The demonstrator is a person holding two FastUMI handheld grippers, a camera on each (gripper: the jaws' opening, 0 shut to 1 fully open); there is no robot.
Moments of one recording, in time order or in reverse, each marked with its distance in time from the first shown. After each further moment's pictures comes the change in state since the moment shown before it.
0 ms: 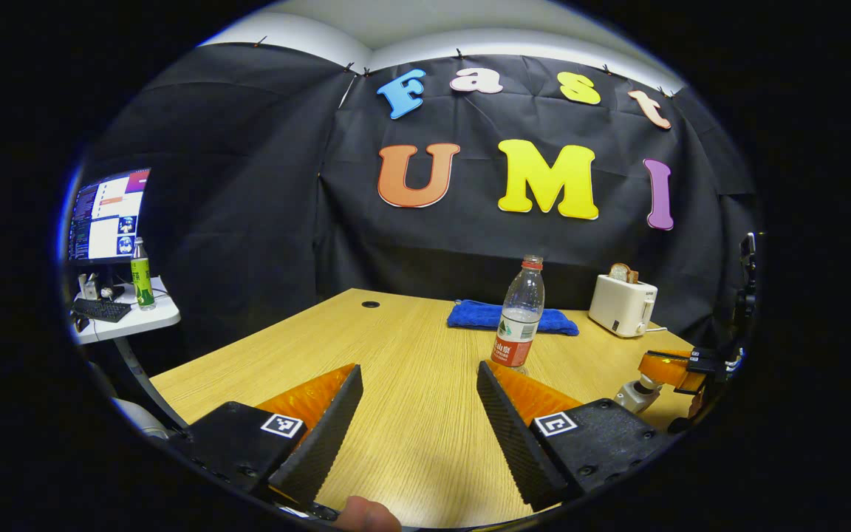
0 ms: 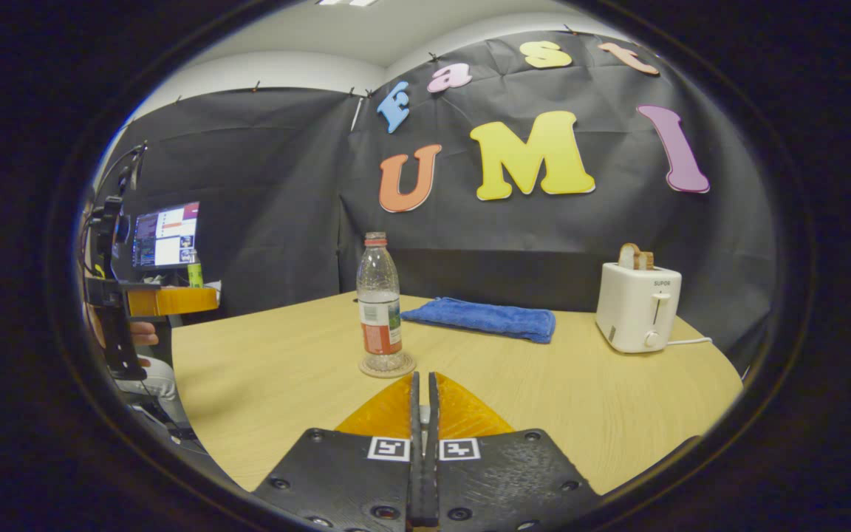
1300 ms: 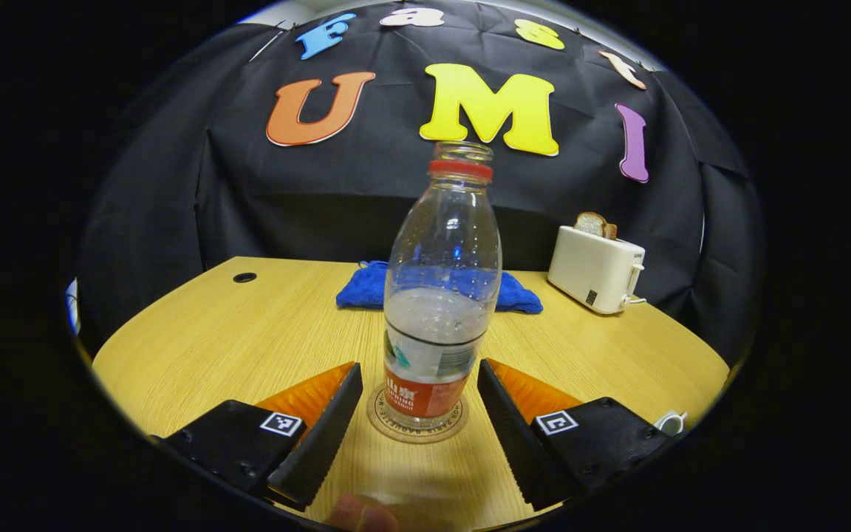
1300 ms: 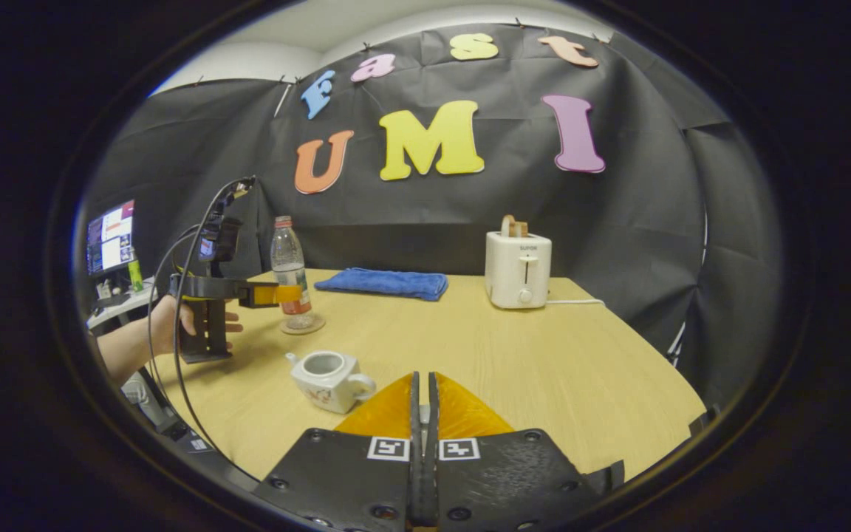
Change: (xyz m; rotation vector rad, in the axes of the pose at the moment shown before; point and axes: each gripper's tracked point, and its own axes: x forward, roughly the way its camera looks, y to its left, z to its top) left arm 0.165 -0.129 -0.051 0.024 0.223 -0.265; right arm -0.117 -0.075 -0.022 0.090 0.099 -0.318
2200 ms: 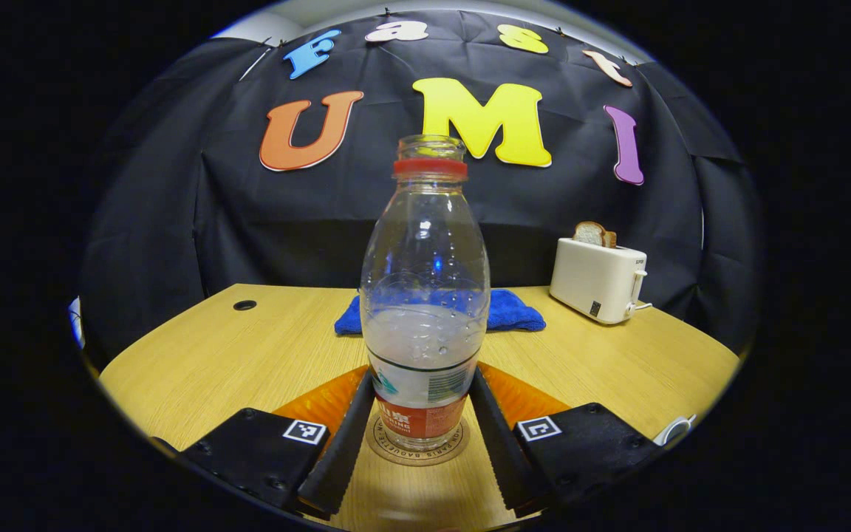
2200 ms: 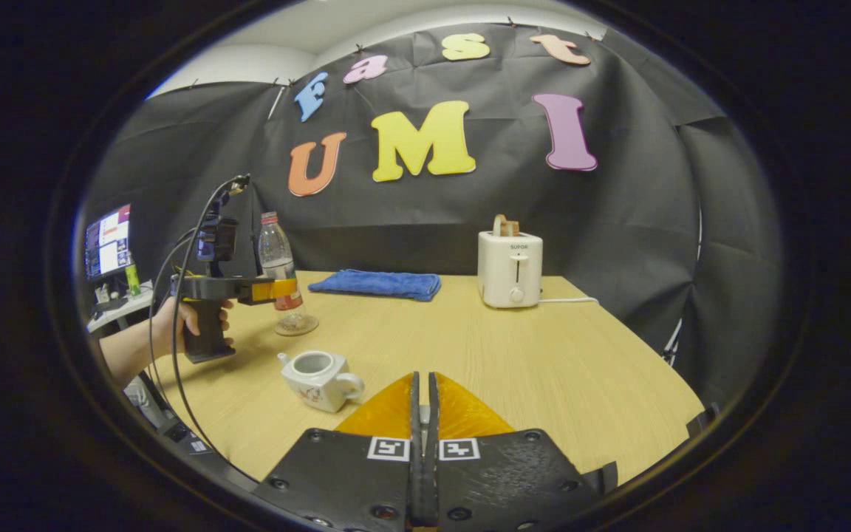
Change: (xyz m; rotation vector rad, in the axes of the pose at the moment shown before) left arm 0.023 -0.002 0.022 0.085 -0.085 0.025; right arm 0.000 -0.019 -0.006 0.016 0.011 -0.024
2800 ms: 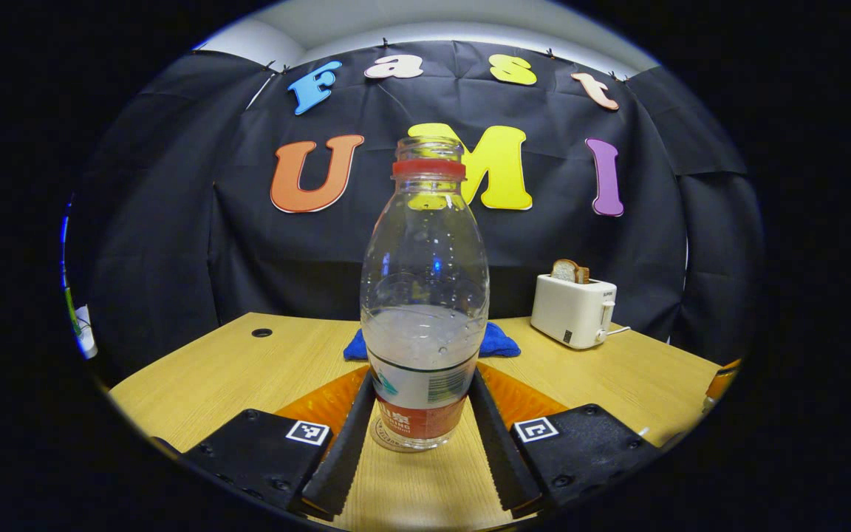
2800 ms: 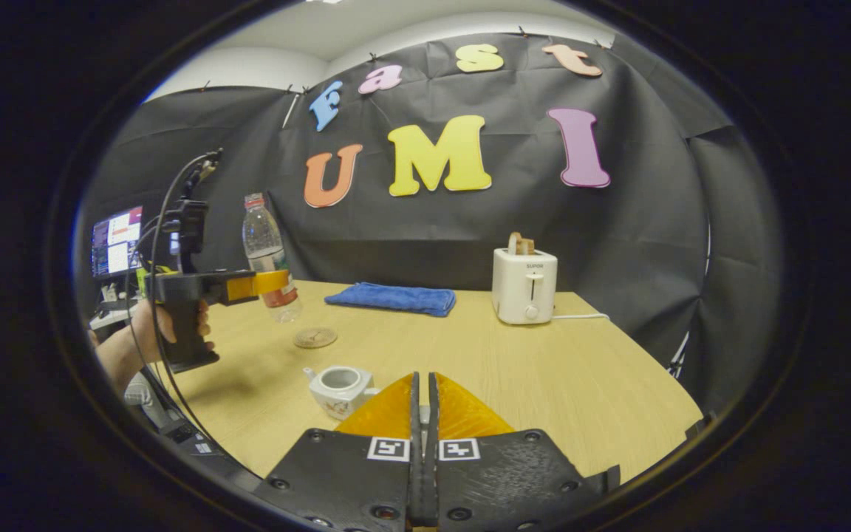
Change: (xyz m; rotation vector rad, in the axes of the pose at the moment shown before) left arm -0.058 -0.011 0.047 0.022 -0.137 -0.007; right arm -0.010 0.018 0.013 -0.017 -0.040 0.037
